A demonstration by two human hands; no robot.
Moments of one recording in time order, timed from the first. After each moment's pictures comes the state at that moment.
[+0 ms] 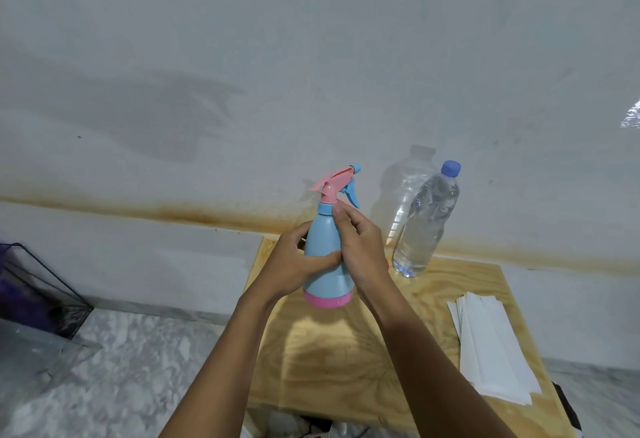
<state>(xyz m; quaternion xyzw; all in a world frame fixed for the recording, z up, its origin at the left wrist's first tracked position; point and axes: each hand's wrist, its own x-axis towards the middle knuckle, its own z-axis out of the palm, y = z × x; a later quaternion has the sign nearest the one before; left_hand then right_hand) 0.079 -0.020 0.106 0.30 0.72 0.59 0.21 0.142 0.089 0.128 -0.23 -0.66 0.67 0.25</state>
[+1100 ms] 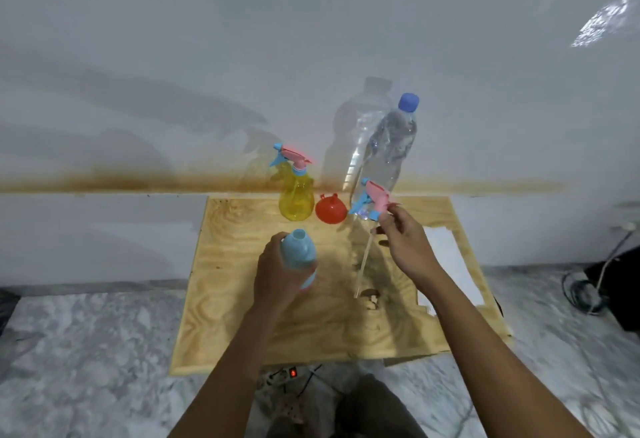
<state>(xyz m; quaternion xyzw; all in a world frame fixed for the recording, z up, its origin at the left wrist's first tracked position) 0.113 0.017 -0.040 0.20 0.83 0.50 0.16 0.243 0.183 0.060 -0.36 -0.73 0.55 0.20</state>
